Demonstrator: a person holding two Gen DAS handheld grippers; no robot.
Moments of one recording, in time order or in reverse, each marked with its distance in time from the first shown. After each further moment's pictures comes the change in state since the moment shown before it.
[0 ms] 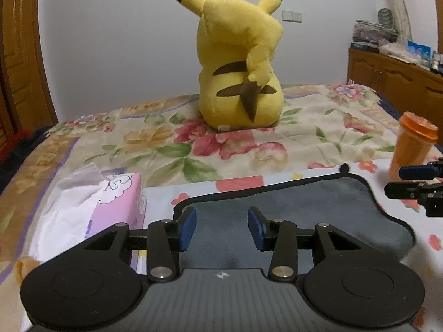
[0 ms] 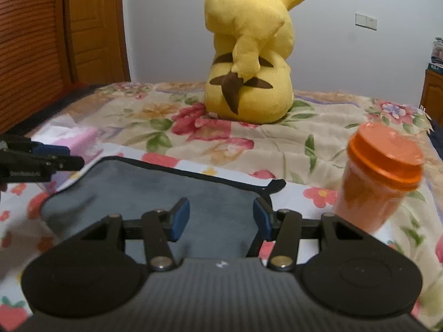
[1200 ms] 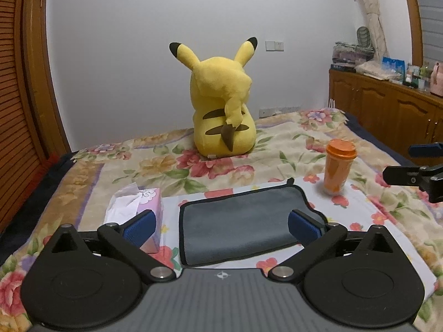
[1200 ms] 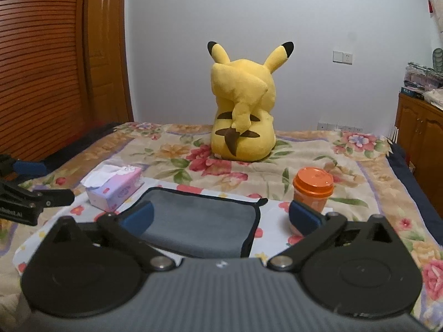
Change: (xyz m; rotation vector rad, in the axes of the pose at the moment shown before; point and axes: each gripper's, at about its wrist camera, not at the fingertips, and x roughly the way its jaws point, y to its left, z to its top) left arm -0.203 -0.039 -0.005 0.032 -0.091 0.001; right arm -0.177 0.040 0.010 0.024 -0.126 -0.050
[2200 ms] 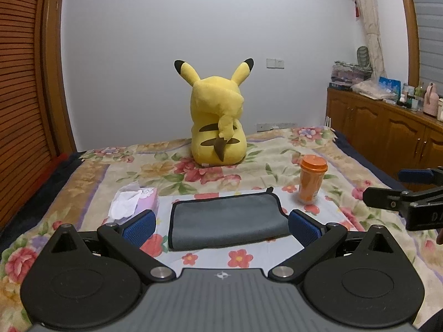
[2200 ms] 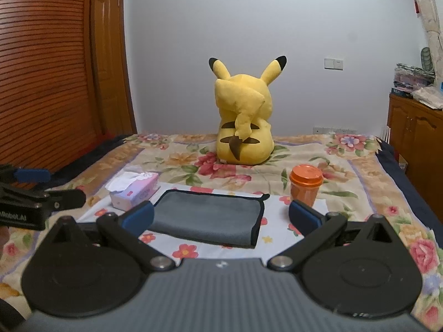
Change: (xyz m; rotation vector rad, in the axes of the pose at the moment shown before) left arm -0.095 -0.038 -0.009 -0.064 -0.046 0.013; right arm -0.077 0.021 -0.011 0.046 -0.042 -0.006
